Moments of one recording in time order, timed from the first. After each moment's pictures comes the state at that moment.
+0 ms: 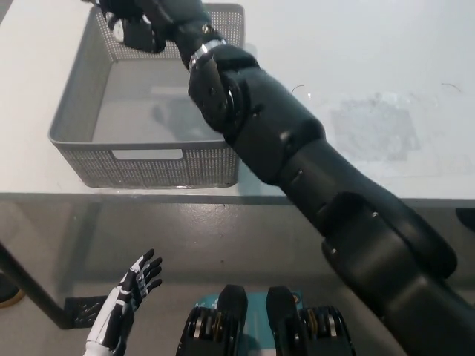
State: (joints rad) left_arm 0.03 0.14 -0.01 0.17 -0.08 -0.23 -0.20; right_arm -1.36 0.16 0.44 1.19 -0.58 -0.17 -0.30
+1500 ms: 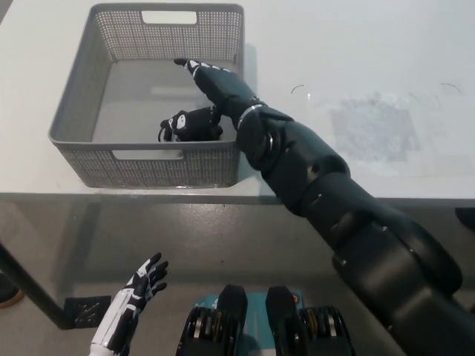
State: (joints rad) left_arm 0.03 0.14 -0.03 0.15 -0.05 -0.23 -0.20; right_arm -1.29 0.12 0.38 1.38 -0.49 -0.15 -0.10
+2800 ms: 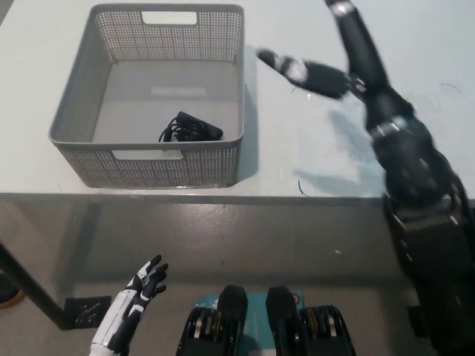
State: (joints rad) left_arm 0.02 0.15 -0.03 0.18 -0.05 -0.22 -0.20; right_arm -0.68 -0.10 0.06 0.04 -0.23 -0.05 0.06
